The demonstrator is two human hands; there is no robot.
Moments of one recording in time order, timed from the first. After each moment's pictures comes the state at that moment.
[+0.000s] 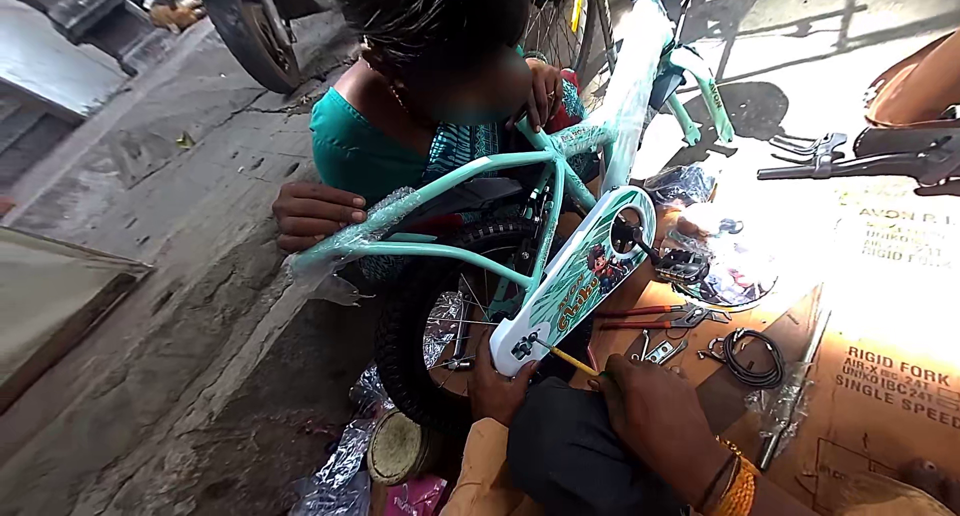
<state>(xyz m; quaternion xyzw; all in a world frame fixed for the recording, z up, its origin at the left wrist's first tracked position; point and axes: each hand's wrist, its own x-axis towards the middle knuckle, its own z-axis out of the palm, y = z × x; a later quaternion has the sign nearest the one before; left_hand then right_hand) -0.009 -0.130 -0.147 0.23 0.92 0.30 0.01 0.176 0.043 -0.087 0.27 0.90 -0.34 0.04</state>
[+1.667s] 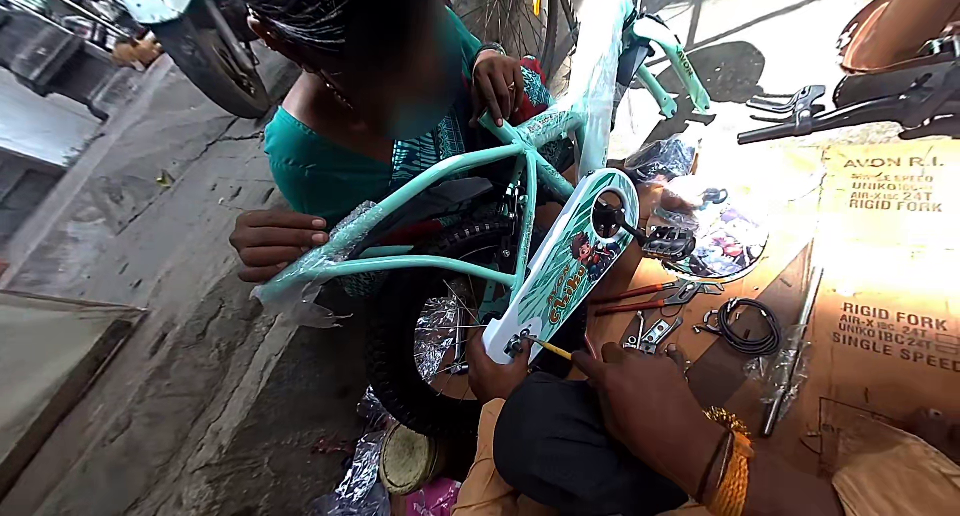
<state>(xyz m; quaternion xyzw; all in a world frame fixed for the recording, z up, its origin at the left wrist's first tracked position) 0.028 -0.066 -0.085 0.12 0.96 0.25 -0.02 0.178 0.045 -0.079 0.18 0.92 -0.33 0.09</state>
